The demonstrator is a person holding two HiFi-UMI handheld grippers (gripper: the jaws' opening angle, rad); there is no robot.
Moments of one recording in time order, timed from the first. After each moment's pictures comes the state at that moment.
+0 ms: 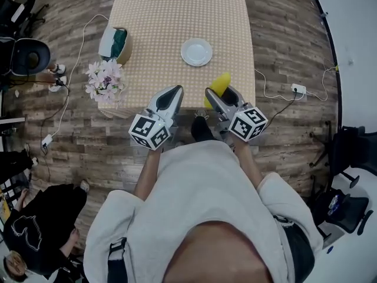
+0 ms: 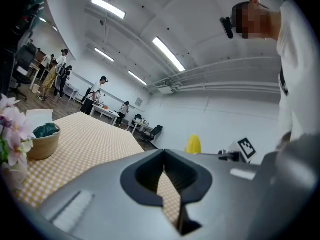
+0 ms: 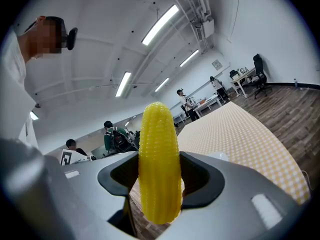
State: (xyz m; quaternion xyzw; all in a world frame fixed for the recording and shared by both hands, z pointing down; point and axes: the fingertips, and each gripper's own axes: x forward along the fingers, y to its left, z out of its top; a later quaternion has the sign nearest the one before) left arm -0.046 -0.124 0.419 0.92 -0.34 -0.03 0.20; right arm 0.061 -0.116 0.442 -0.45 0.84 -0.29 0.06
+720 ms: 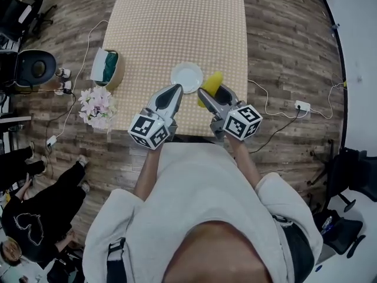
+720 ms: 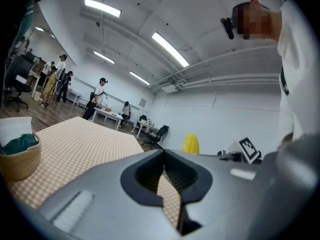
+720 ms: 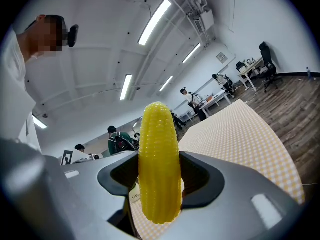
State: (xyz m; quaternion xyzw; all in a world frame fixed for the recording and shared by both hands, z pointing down) left arm 0.041 -0.241 0.405 0.91 -0.38 -0.01 0.19; right arm 0.123 -0.238 0.433 -0.40 0.86 -0.30 0.07
